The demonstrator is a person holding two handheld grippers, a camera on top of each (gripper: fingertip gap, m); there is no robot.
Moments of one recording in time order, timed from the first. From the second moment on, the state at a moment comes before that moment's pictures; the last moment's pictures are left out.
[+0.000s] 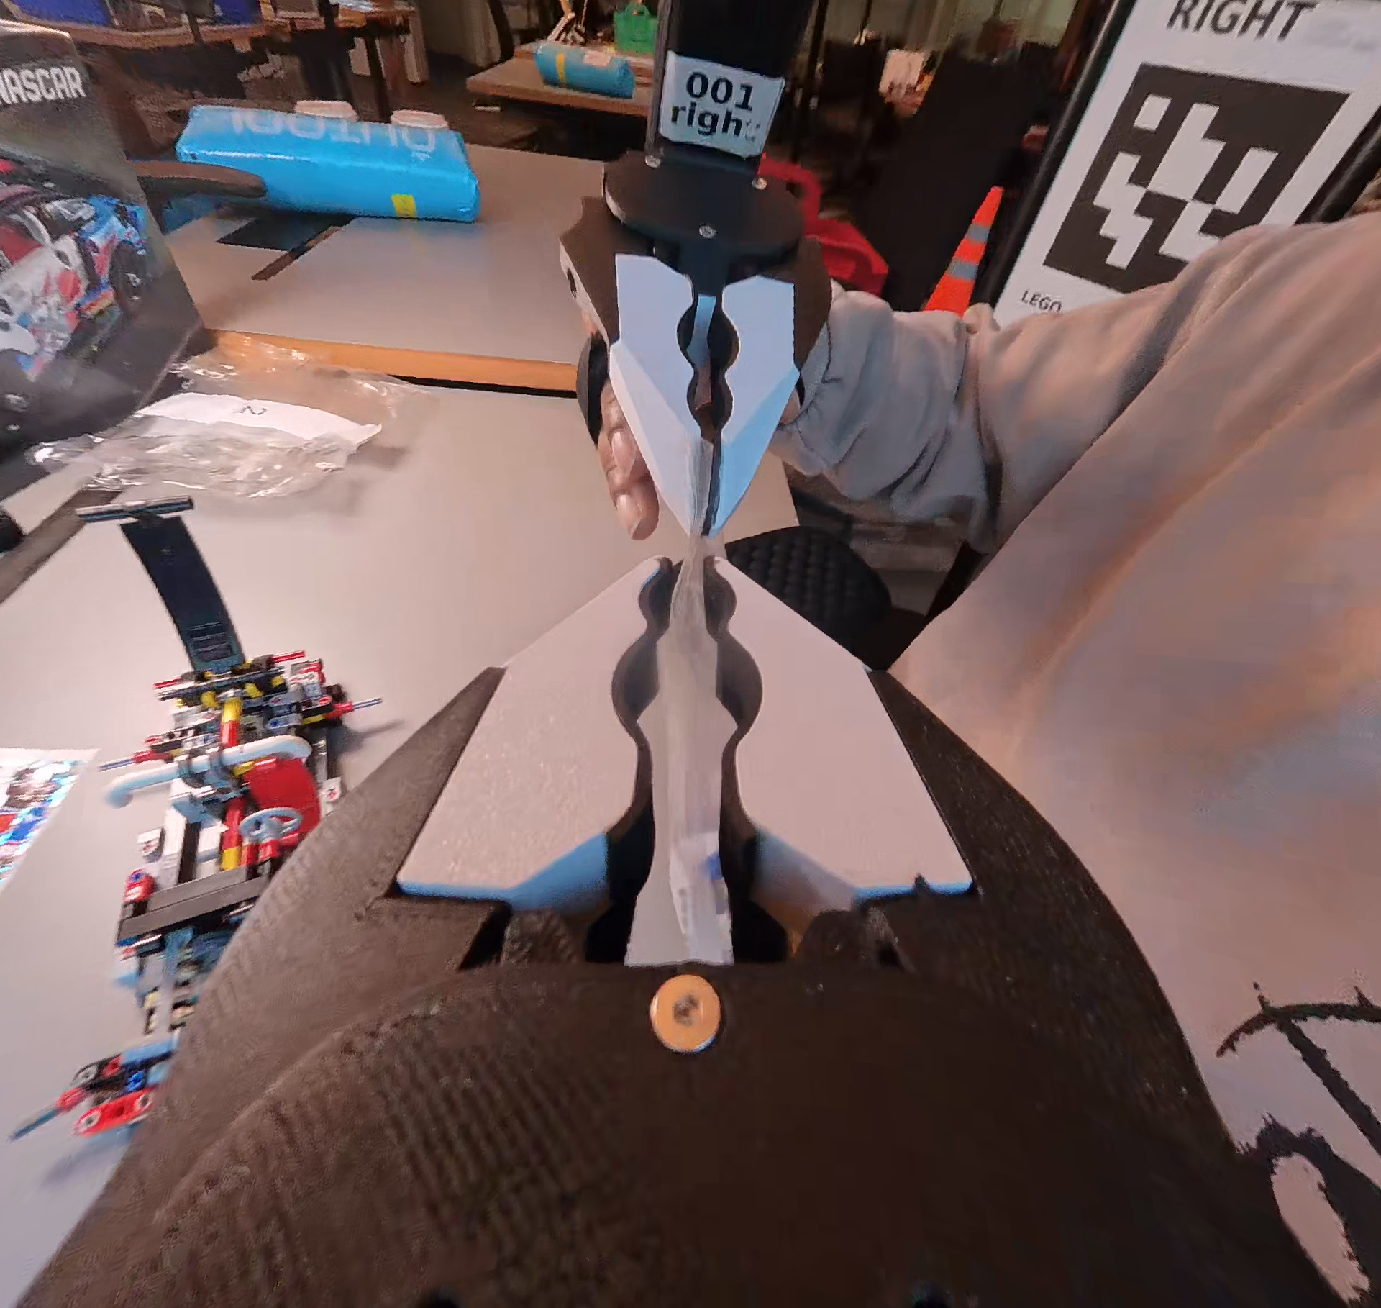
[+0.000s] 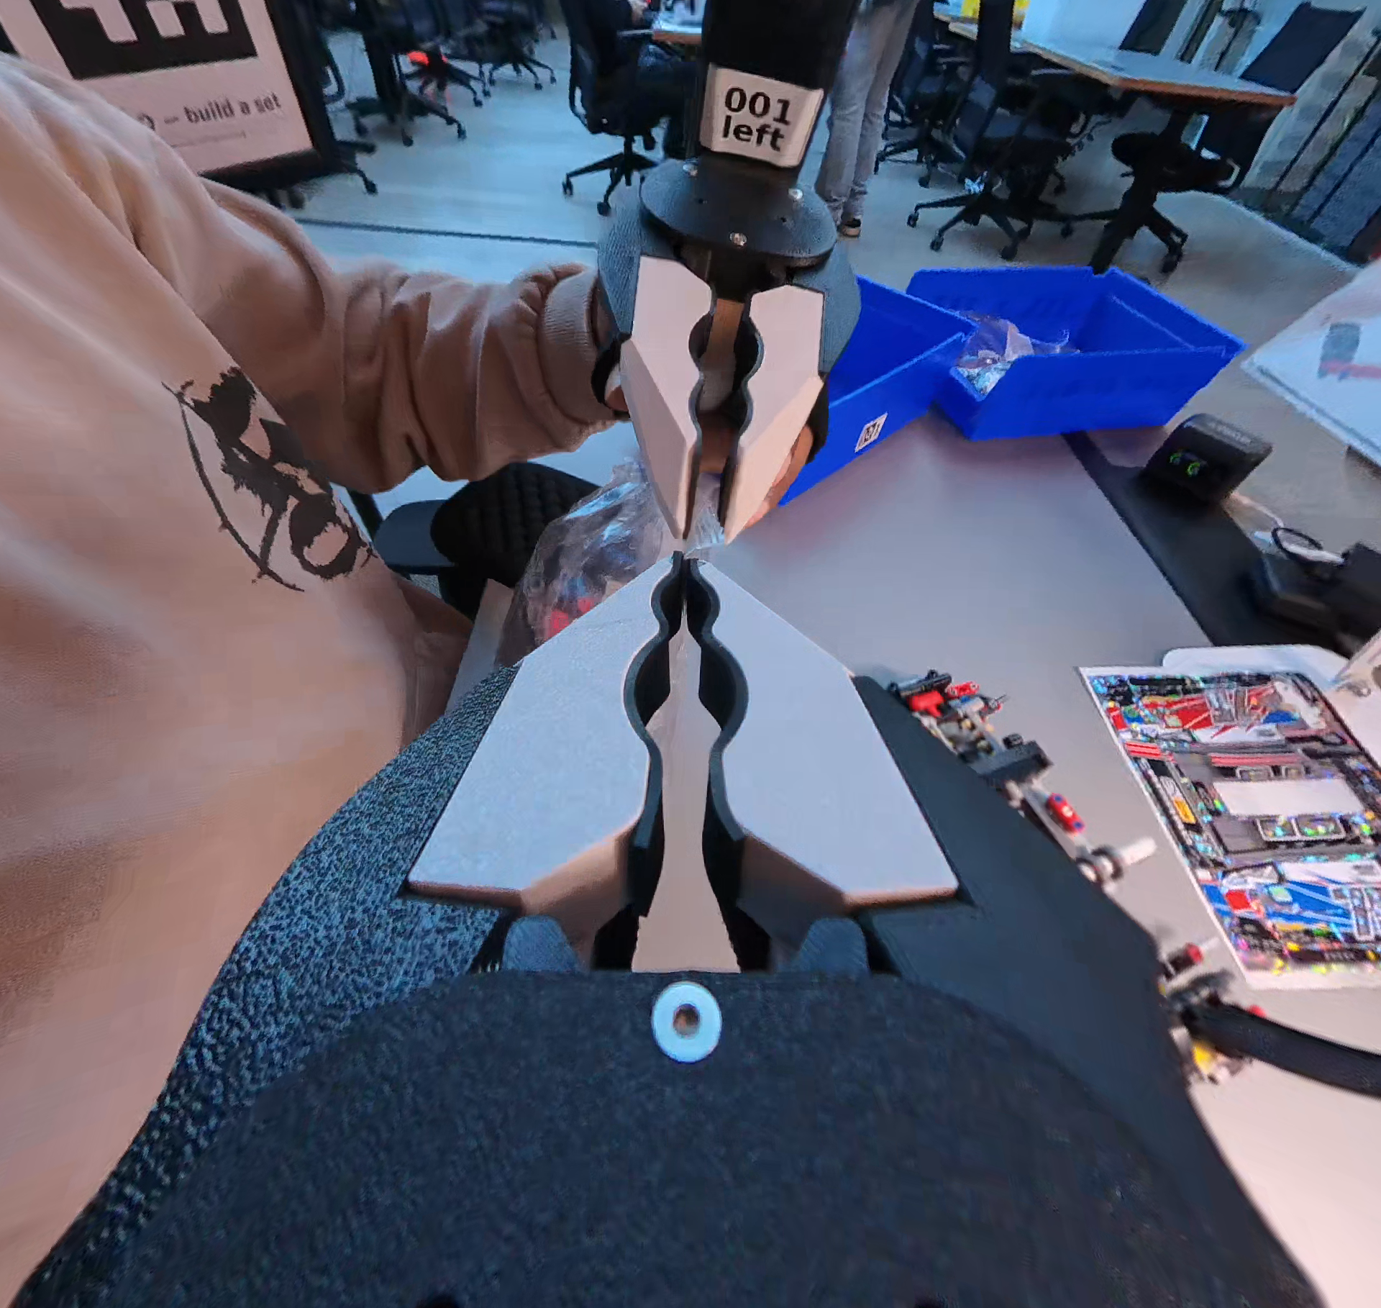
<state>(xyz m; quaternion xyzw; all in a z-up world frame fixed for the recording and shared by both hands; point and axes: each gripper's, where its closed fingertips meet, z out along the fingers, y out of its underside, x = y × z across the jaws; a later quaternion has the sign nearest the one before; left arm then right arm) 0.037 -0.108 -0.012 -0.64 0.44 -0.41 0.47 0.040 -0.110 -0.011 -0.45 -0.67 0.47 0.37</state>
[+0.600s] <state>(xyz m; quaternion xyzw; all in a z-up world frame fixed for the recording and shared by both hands) 0.077 -0.094 -0.050 -0.55 0.48 -0.61 0.31 0.069 -0.097 -0.058 -0.39 -0.69 0.51 0.33</state>
